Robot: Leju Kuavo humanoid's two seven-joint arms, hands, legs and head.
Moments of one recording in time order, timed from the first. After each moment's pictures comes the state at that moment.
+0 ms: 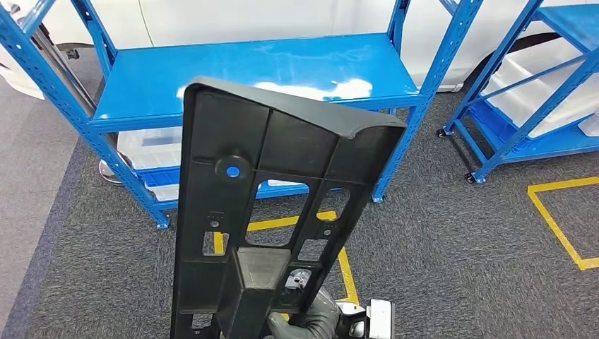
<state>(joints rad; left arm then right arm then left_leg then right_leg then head) 0.02 -0.16 0.83 -0.18 -1.30 0.05 -0.10 0.00 0.03 0.55 -1.67 -0.08 0.59 -0.67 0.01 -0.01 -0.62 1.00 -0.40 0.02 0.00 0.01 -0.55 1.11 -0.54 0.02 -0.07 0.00</state>
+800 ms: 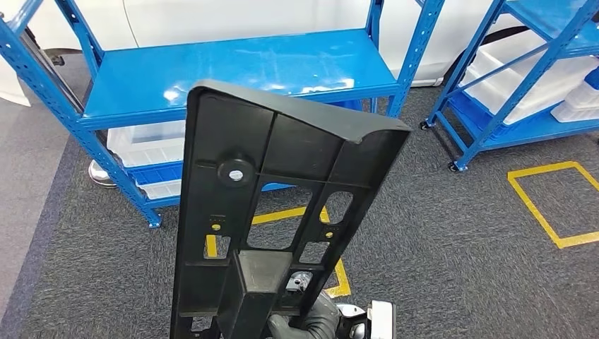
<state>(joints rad) 0.03 -0.16 0.84 -0.18 -1.30 0.05 -0.11 0.02 0.04 0.54 -1.68 -0.08 0.62 -0.67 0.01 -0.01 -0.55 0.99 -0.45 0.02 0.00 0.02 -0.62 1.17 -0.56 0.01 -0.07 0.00</state>
